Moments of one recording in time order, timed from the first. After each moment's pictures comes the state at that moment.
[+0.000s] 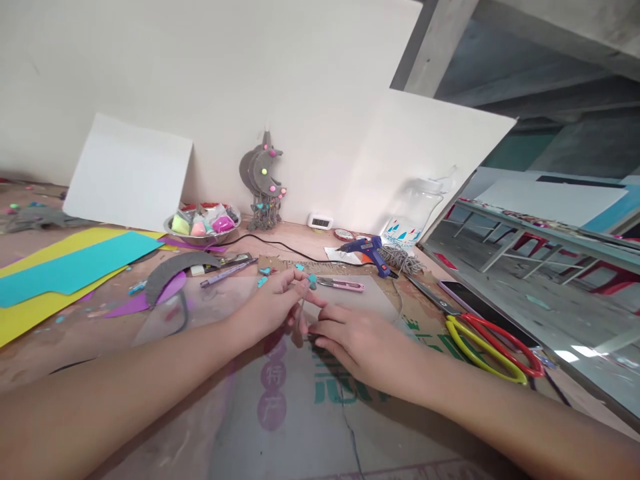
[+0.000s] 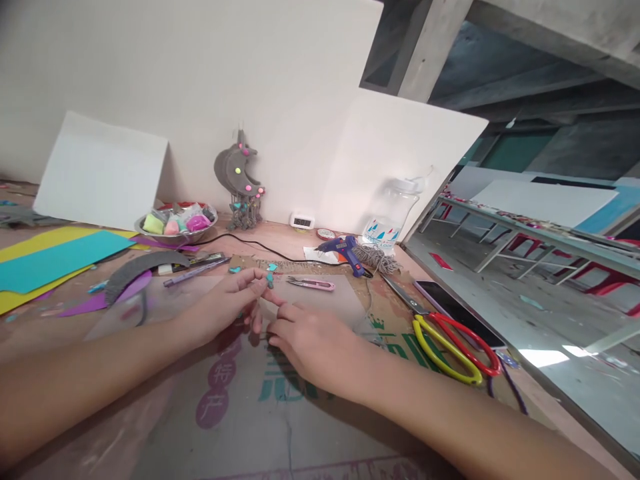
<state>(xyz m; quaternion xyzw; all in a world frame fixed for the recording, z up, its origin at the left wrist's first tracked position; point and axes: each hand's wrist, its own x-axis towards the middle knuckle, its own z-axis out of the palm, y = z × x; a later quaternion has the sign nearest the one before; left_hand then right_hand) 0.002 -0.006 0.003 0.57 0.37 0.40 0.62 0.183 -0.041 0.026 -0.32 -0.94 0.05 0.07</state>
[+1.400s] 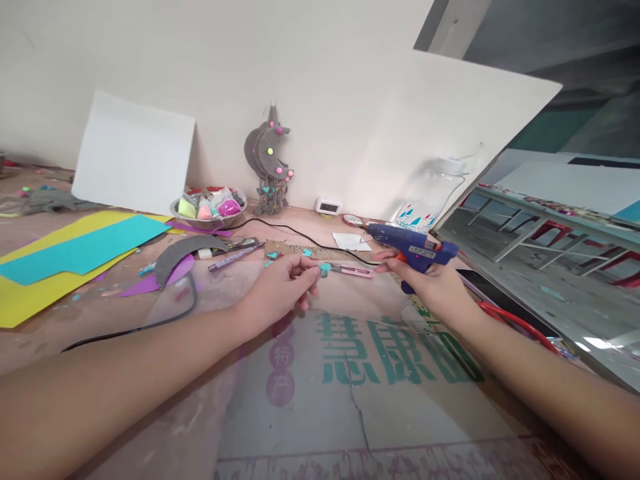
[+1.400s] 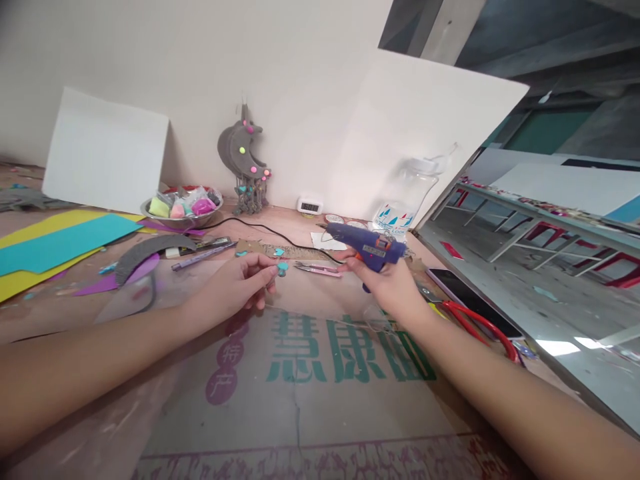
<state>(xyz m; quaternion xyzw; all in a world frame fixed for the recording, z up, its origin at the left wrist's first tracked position) 0.000 -0.007 -0.004 0.61 0.42 0.41 0.53 0.248 0.006 0.031 -0.51 -0.71 0.25 0.42</state>
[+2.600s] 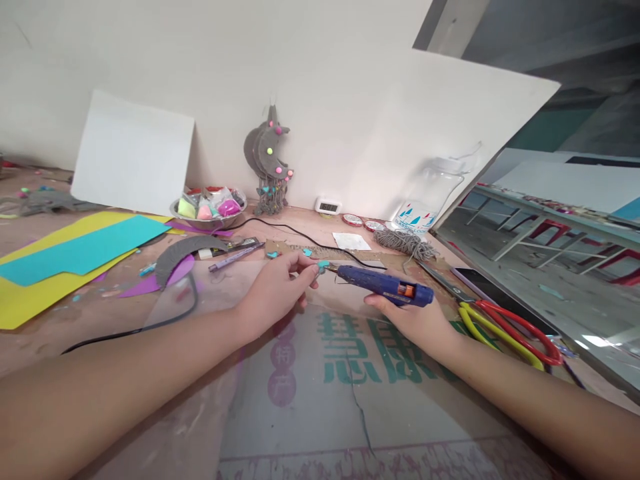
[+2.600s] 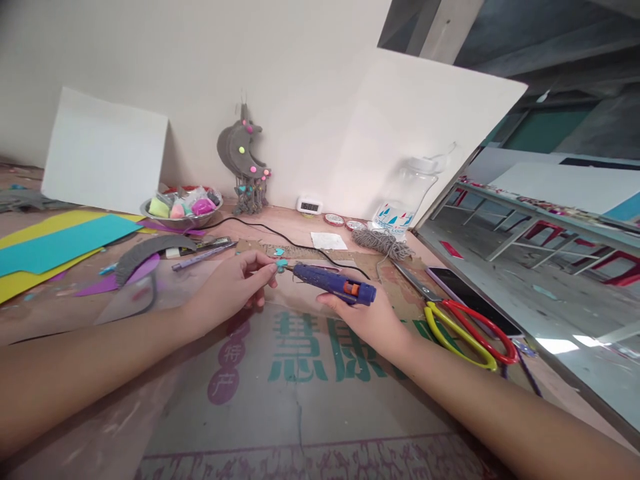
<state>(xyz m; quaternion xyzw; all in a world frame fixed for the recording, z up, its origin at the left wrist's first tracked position) 0.000 -0.009 0.000 0.63 0.46 0.42 0.47 0.223 -0.021 0.004 -0.54 -0.72 0.16 0.41</state>
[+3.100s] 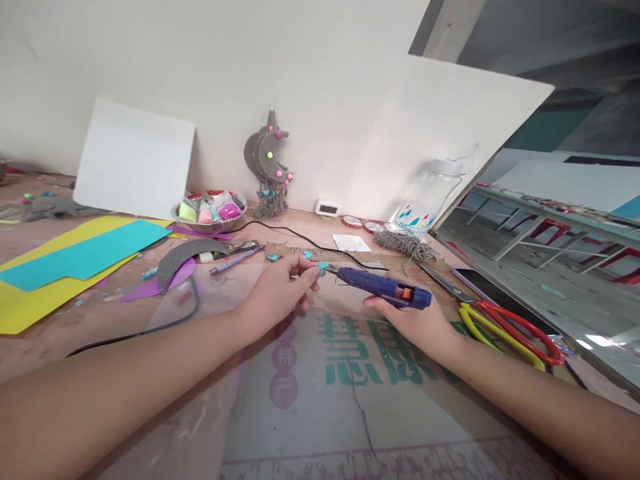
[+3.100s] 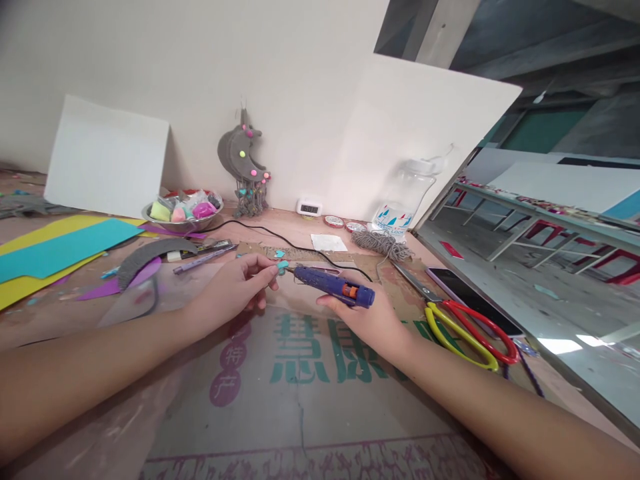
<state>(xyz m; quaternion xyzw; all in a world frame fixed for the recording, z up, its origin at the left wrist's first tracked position) 0.000 -0.008 -0.001 0.61 0.45 0.42 0.50 0.224 -0.023 0.007 -0.56 -0.72 0.16 0.38</state>
